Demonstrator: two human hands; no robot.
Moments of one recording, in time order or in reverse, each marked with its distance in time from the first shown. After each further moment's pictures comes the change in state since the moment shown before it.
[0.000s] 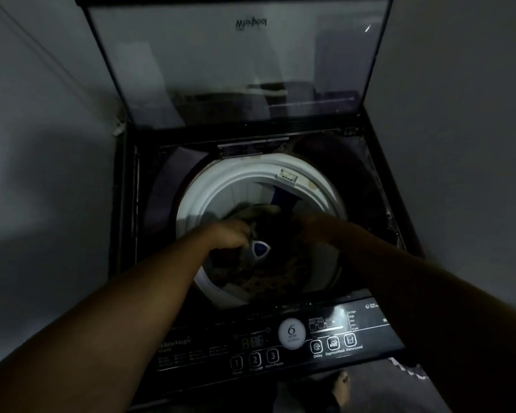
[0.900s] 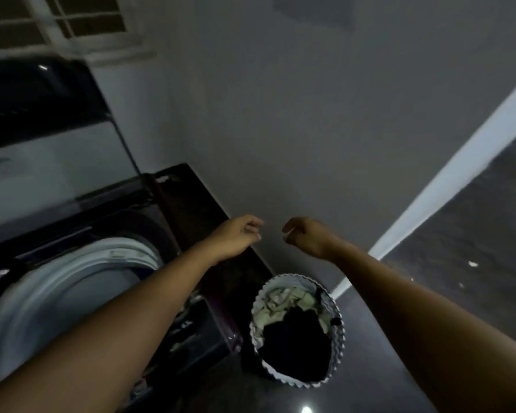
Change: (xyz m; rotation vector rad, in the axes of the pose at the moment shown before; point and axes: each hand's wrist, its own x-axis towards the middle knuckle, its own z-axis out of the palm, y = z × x) left_hand -0.002 0.399 0.151 -0.056 0.184 0.580; right_hand -0.274 0.307 -0.049 0.494 0.608 0.258
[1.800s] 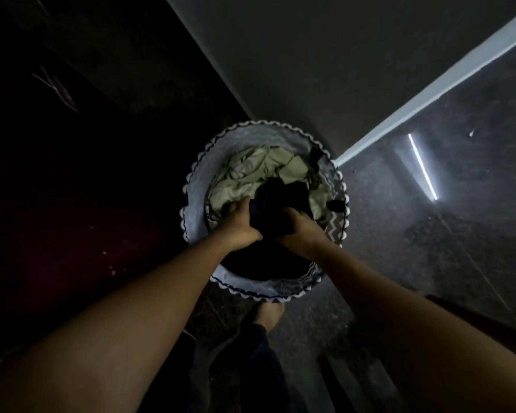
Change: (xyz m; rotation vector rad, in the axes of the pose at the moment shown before) left_hand 0.137 -0.304 0.370 0.268 -0.288 -0.571; right_hand 0.081 0.376 0.330 0.059 -0.453 0.310
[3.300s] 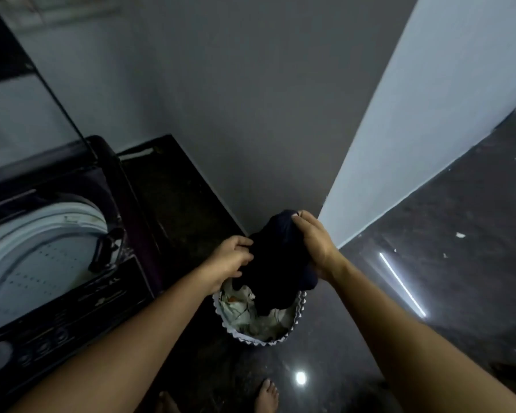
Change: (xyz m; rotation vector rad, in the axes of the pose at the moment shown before) left_hand -0.360 0.119 -0.174 -0.653 0.189 0.244; right_hand -0.330 -0.175 -0.189 1.002 0.451 -0.480
